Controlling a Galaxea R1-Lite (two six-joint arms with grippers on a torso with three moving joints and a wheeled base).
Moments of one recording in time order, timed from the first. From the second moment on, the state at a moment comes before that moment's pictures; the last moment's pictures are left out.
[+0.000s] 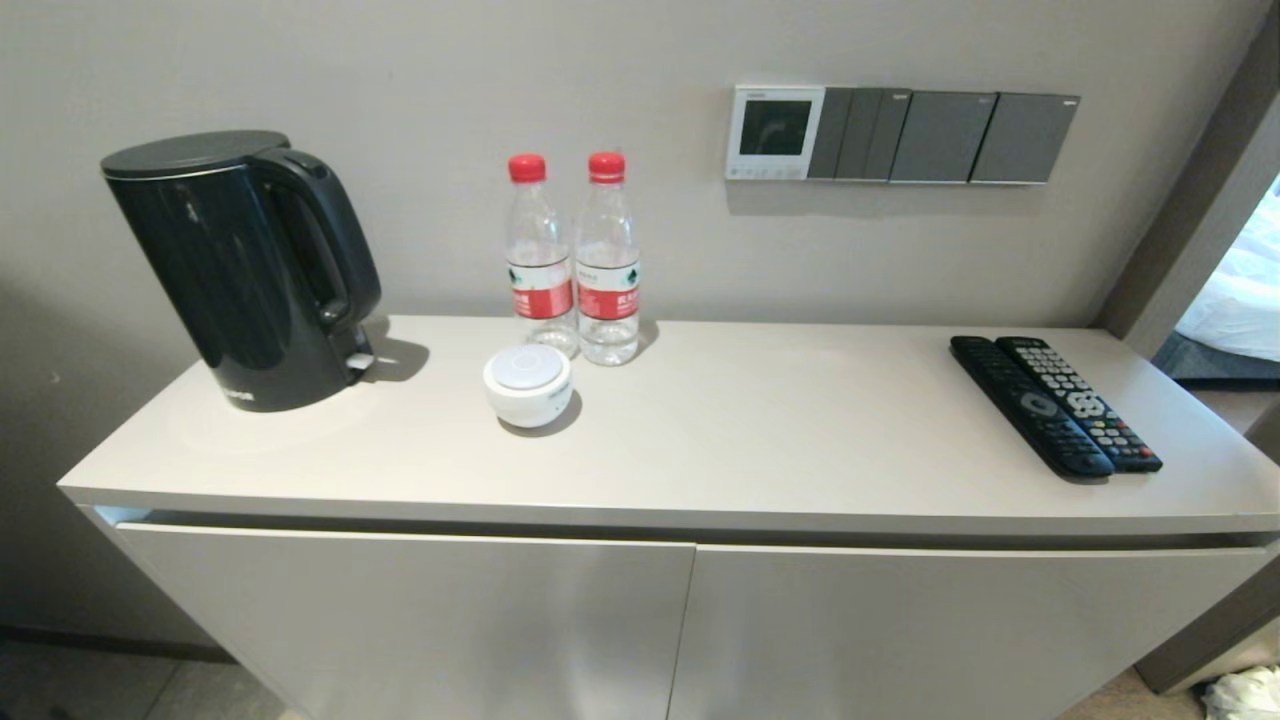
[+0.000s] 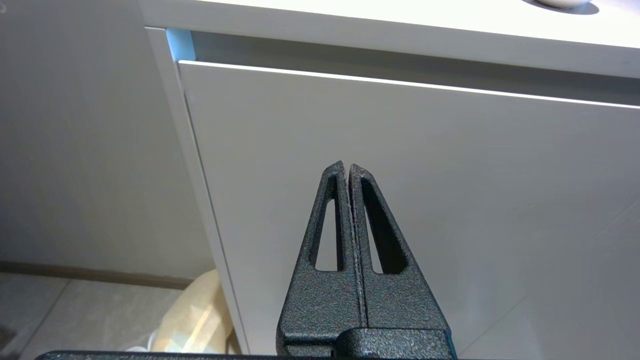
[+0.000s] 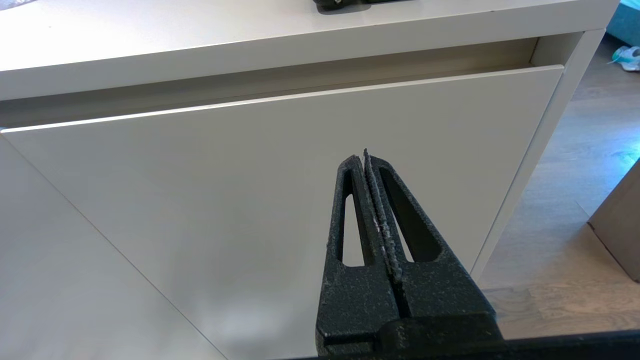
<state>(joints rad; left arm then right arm) 0.00 0.00 0.00 -0.01 0.01 -0.06 0.00 0.00 0.00 0.00 -0.01 0.02</state>
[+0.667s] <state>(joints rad) 0.00 0.00 0.00 -0.01 0.01 -0.06 -0.01 0.00 0.00 0.00 -0.01 0.02</state>
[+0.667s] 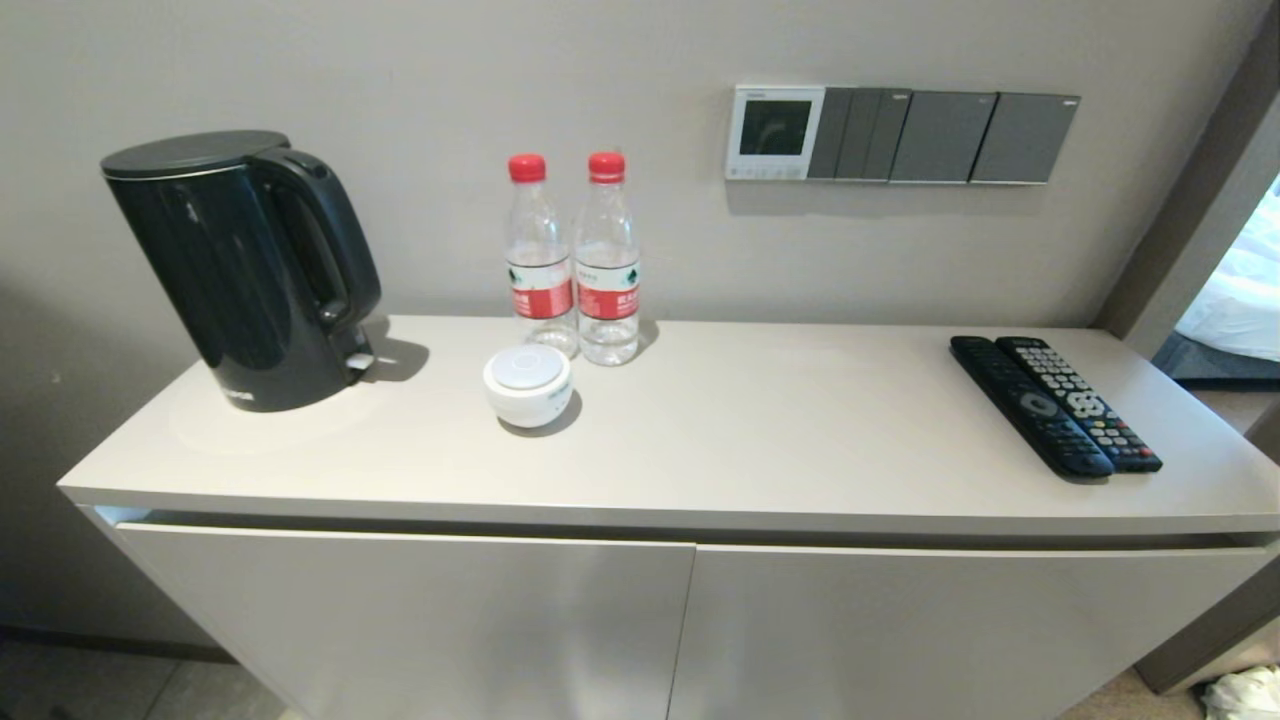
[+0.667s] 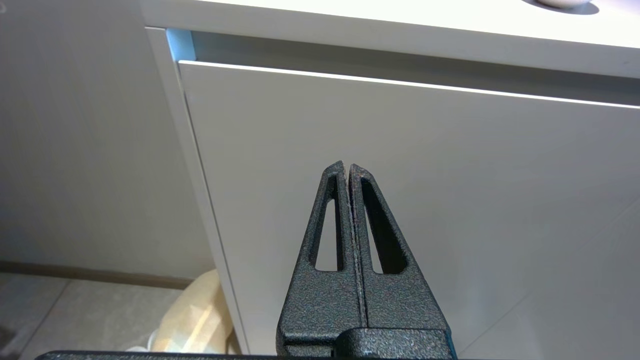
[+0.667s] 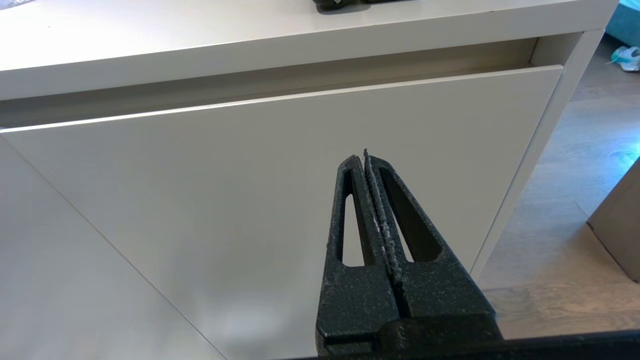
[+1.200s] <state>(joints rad) 0.00 0.00 0.00 -0.01 0.01 -0.06 0.00 0.00 -0.06 0.02 -0.01 0.00</state>
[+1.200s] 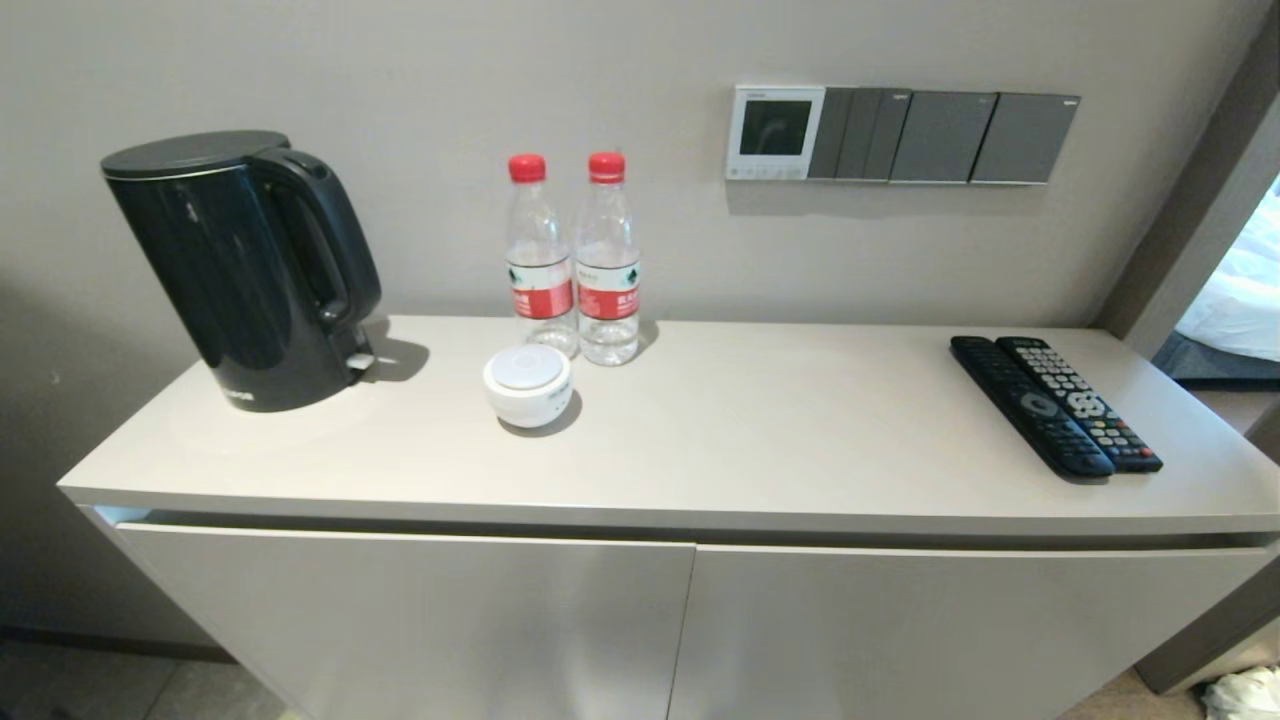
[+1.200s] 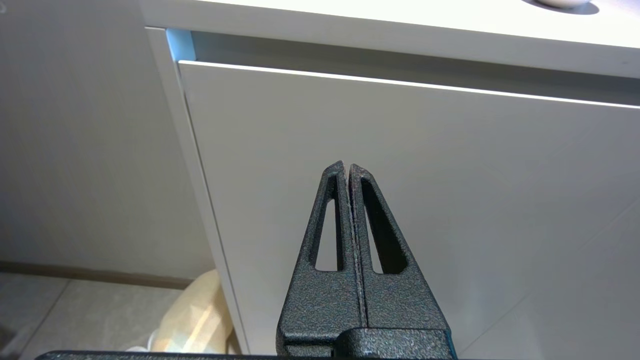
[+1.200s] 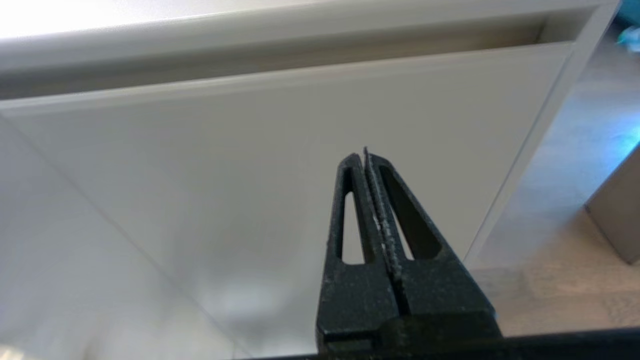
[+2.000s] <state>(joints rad) 0.00 0.00 0.00 -0.01 0.01 -0.06 -0.01 0.59 -0.44 -0.28 -0.03 -0.01</state>
